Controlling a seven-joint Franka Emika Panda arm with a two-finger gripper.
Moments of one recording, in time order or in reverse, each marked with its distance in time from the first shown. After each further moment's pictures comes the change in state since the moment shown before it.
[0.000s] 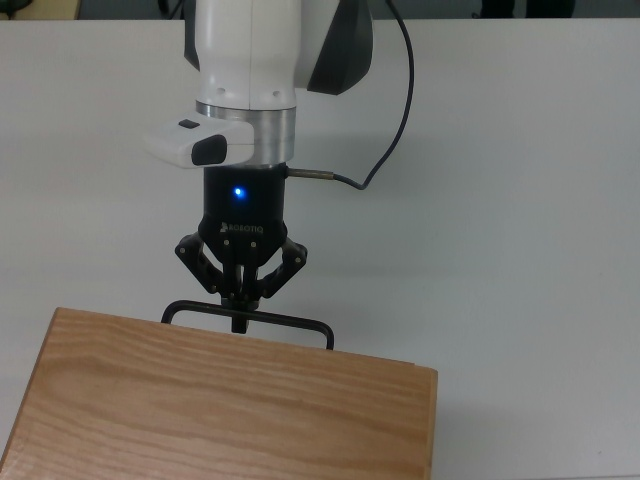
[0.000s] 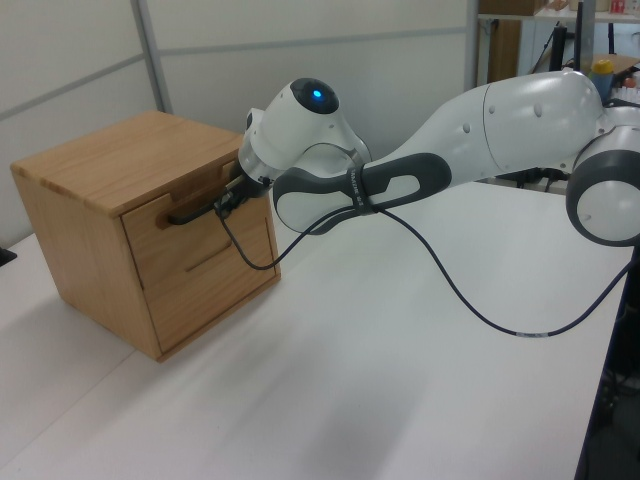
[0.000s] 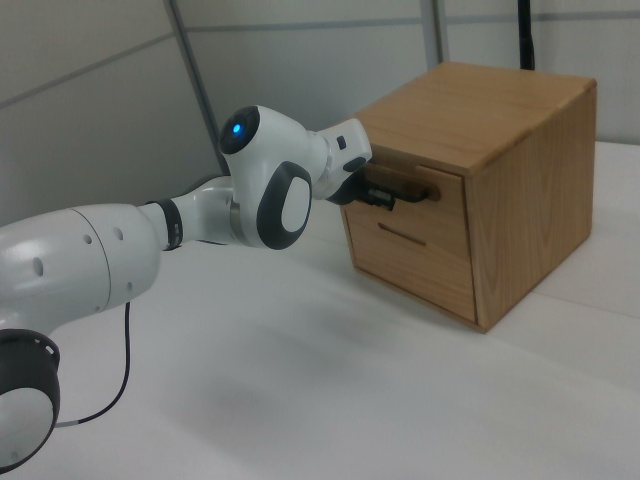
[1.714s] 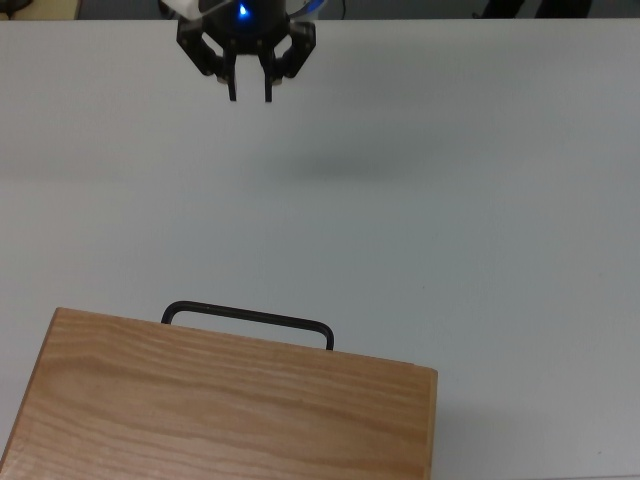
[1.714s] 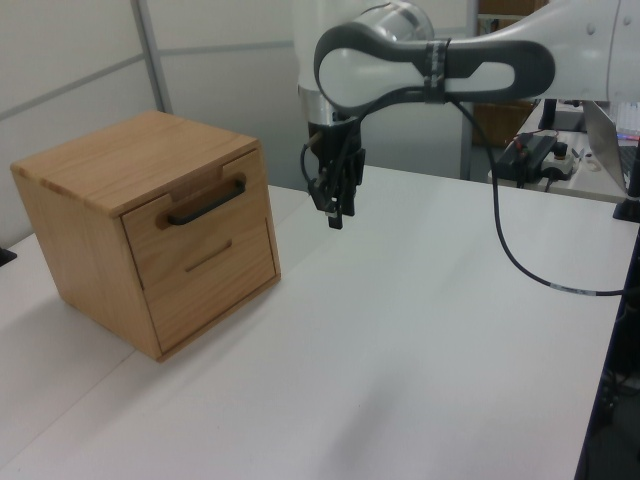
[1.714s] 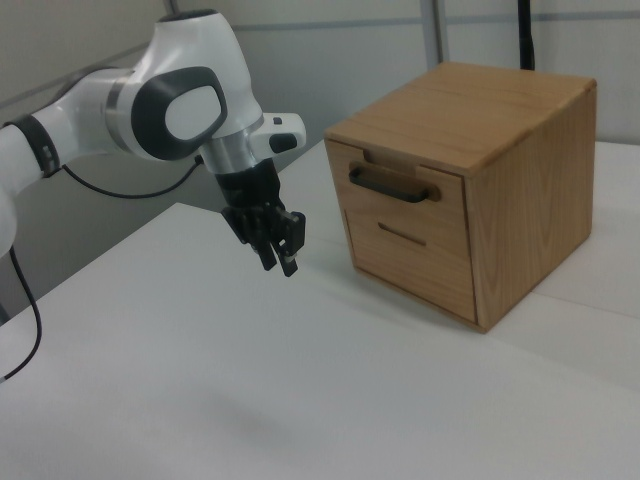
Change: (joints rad) arm 0.011 -0.355 0.001 -0.035 0.113 -1.071 -0.209
